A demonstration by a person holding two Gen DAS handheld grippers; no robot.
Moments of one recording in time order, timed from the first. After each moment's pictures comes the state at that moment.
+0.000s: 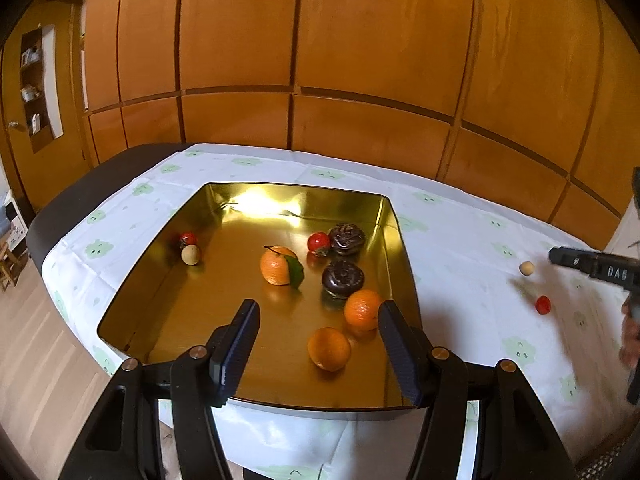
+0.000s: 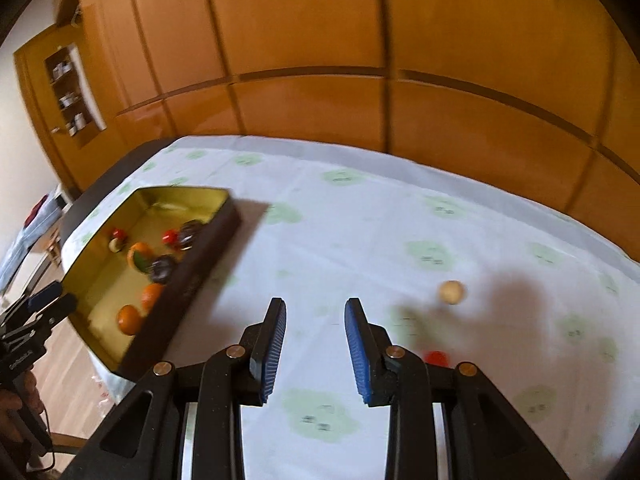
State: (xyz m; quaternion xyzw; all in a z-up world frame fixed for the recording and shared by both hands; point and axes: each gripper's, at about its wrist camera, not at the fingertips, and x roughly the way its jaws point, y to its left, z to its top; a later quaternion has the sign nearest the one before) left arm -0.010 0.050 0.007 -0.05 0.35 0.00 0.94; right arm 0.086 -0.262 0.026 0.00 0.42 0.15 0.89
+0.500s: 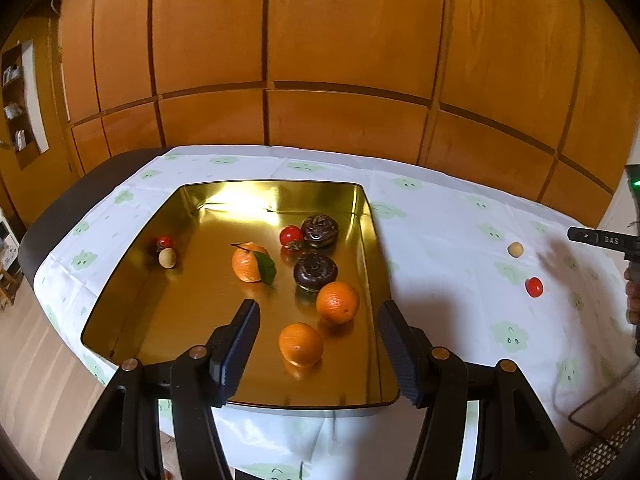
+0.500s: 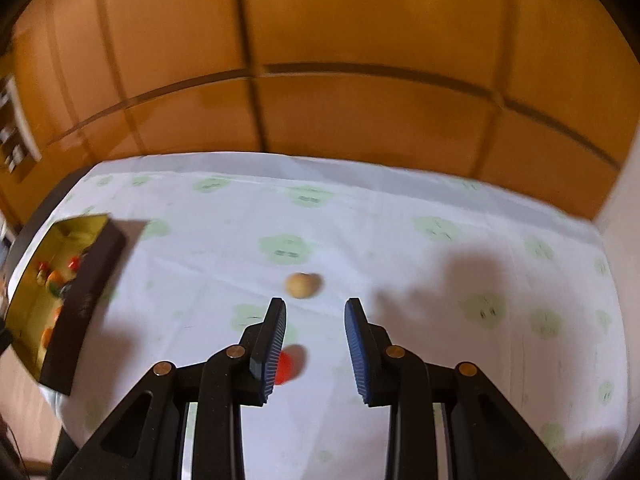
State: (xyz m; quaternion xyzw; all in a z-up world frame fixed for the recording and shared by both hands) left arm -0.005 0.023 0.005 -0.02 0.36 -0.02 0.93; right arm 0.105 -0.377 0.006 0.04 0.44 0.02 0.90
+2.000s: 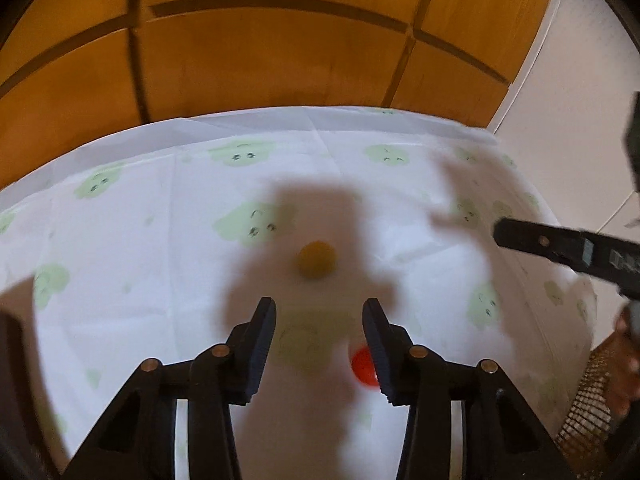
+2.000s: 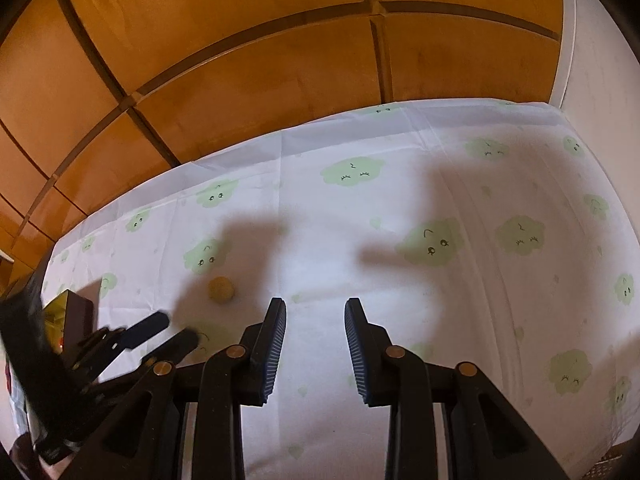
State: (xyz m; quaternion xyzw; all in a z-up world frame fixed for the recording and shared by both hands) left arm 0.168 -0.263 -0.054 0.06 0.47 -0.31 0.82; right arm 0.114 -0.446 -0.016 0.19 0.48 -0.07 0.85
